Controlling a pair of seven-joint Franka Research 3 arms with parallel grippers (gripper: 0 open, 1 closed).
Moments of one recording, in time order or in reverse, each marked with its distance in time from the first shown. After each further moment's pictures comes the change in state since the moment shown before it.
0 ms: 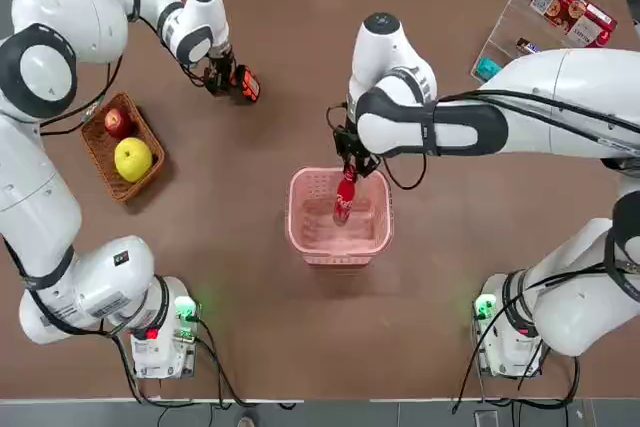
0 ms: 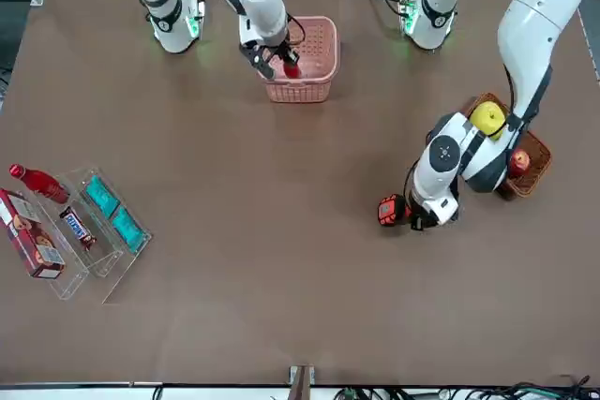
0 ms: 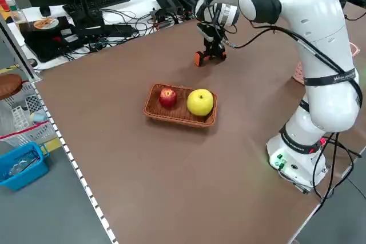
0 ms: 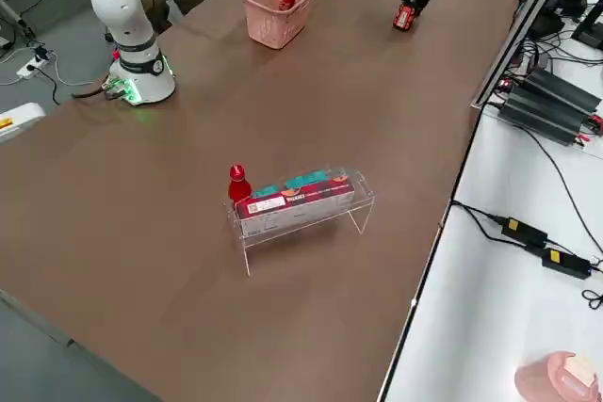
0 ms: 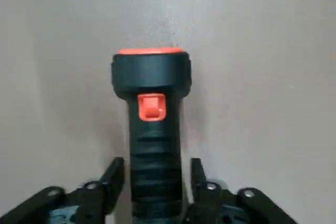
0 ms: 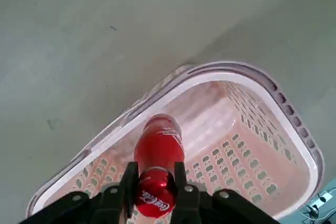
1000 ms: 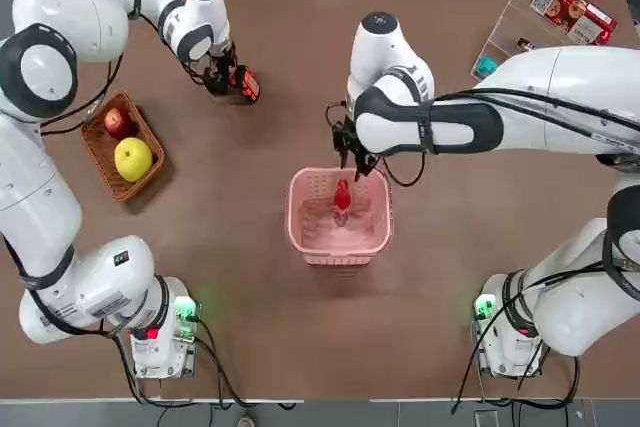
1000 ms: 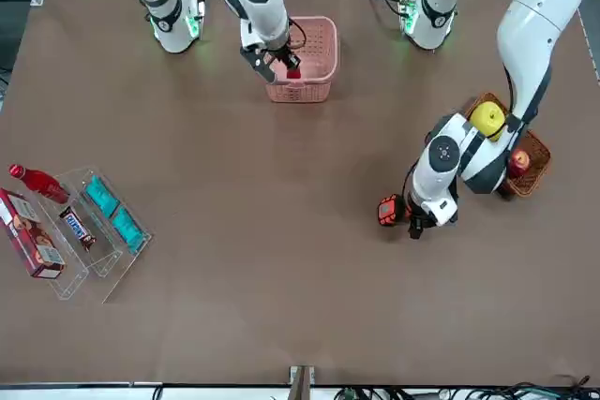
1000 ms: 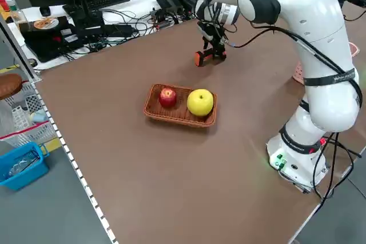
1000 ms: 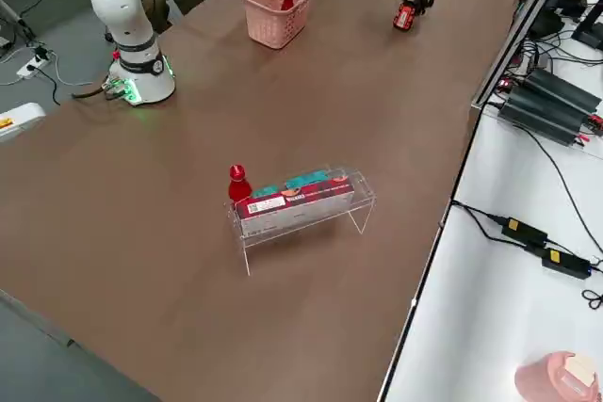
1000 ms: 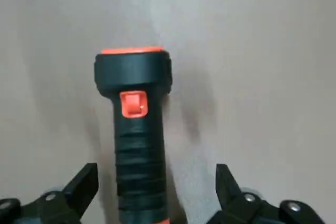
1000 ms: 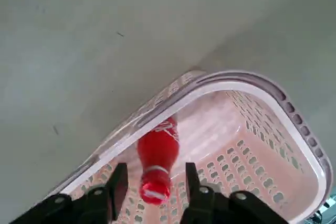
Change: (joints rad) left arm 0.000 0.004 -0.008 0.018 0.046 0.003 0.005; right arm 0.000 0.012 -0.016 0.028 -0.021 -0.002 0.001
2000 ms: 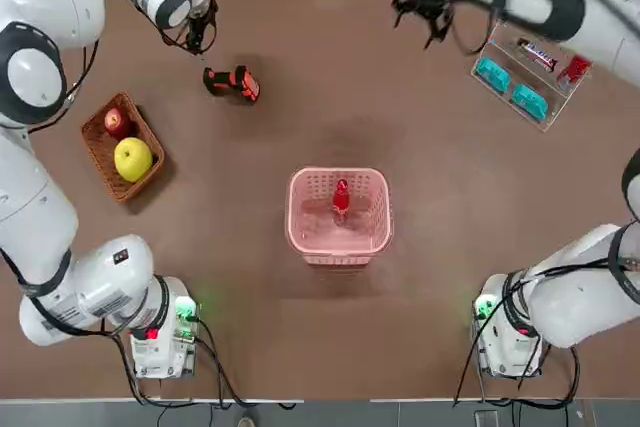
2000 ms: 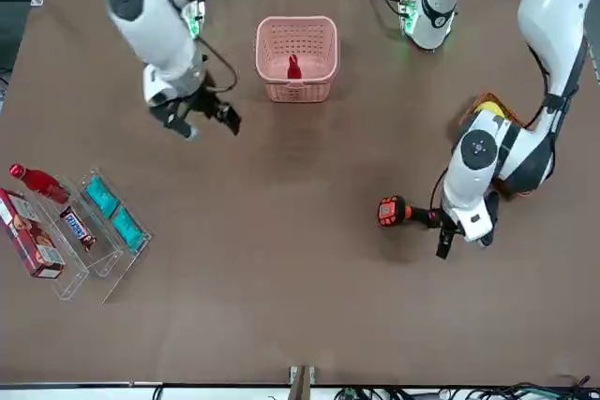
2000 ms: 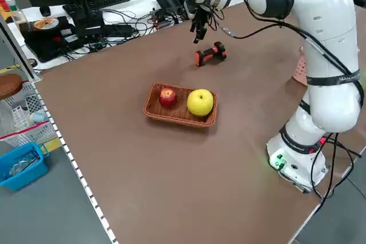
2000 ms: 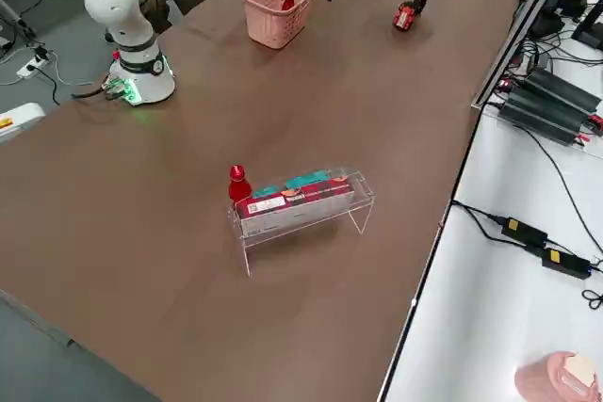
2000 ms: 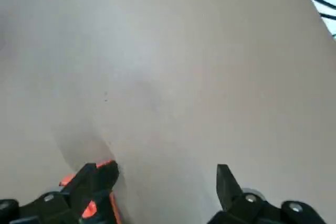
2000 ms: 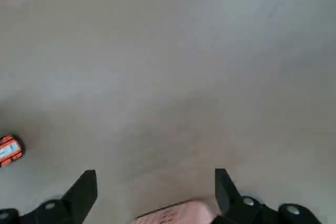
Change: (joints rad) left arm 0.036 -0.112 0.030 0.092 -0.051 -0.030 0.469; right arm -0.265 -0.078 -0.276 0.230 -0.113 -0.186 -0.744
